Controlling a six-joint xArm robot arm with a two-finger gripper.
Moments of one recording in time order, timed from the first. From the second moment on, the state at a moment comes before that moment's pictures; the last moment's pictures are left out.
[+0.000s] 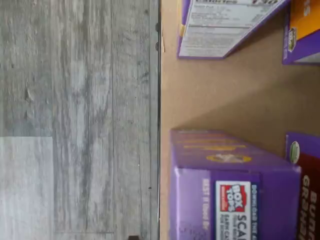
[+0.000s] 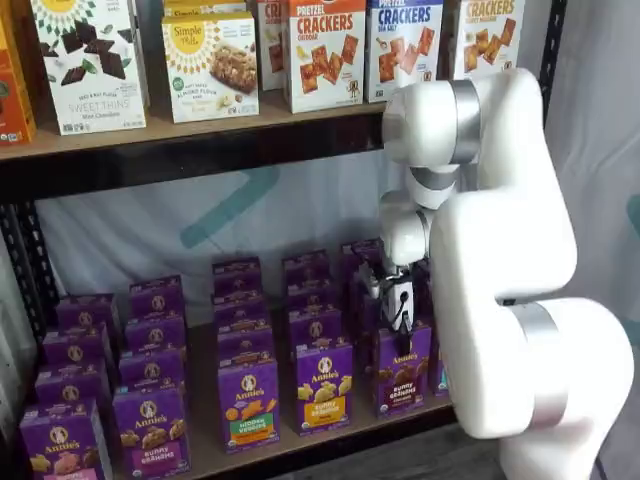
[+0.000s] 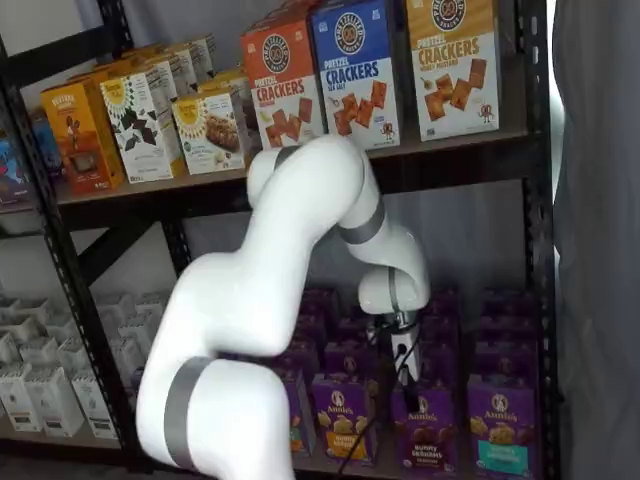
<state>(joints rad) -0.14 1.00 -1.49 -0.16 0.49 -1.57</state>
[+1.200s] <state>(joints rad) -0.15 1.02 -1.48 -0.11 0.45 -1.61</state>
